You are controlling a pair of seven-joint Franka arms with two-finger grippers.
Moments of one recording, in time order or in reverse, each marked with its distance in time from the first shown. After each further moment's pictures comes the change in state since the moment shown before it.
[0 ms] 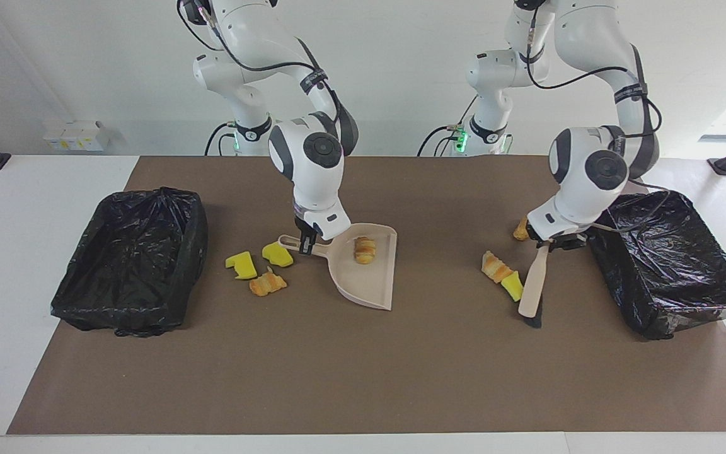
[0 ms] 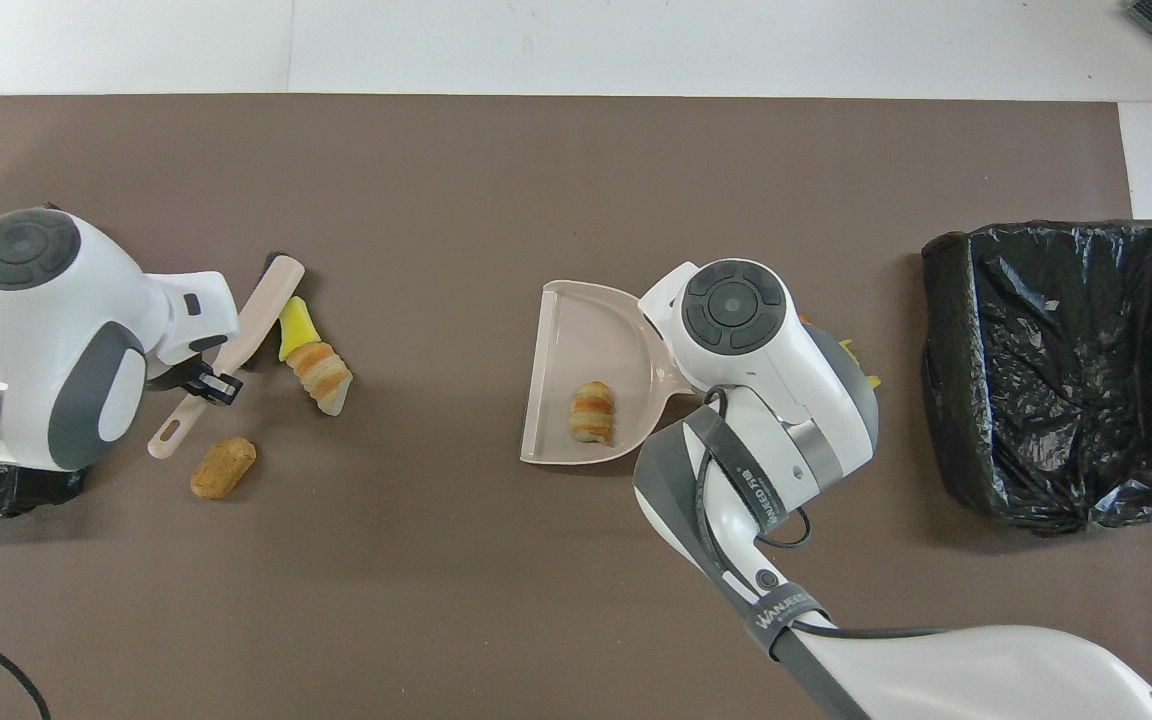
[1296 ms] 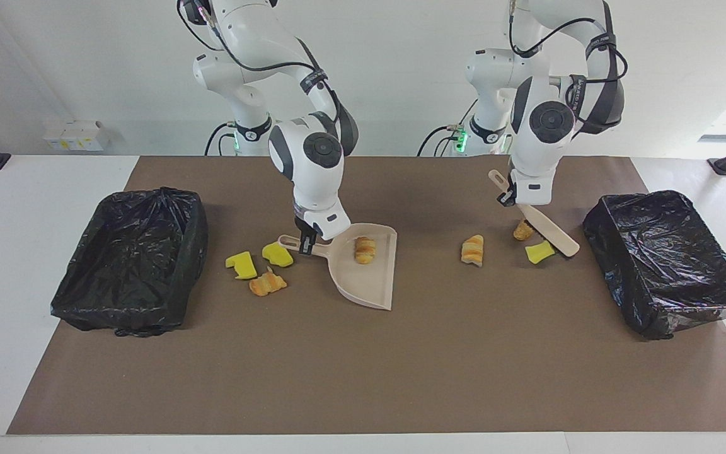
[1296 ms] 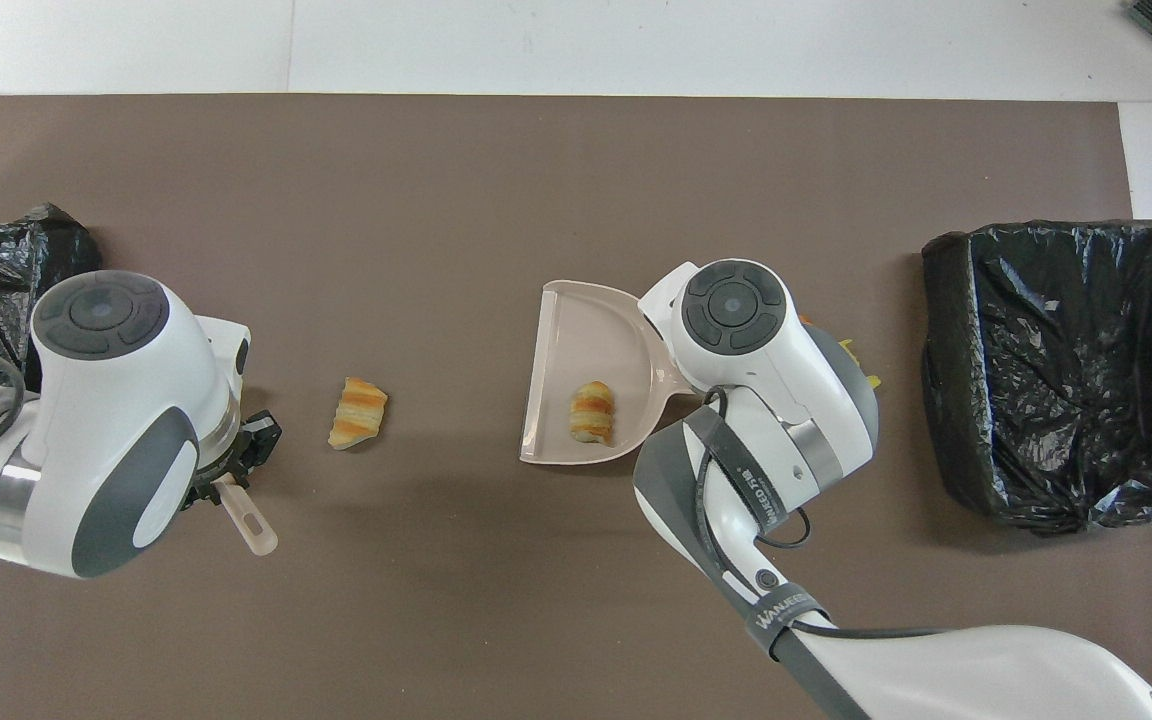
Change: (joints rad) left arm -0.143 -0.233 0.025 -0.117 -0.024 -0.301 -1.148; right arm 0.000 0.000 0.000 0.000 0.000 0.000 0.000
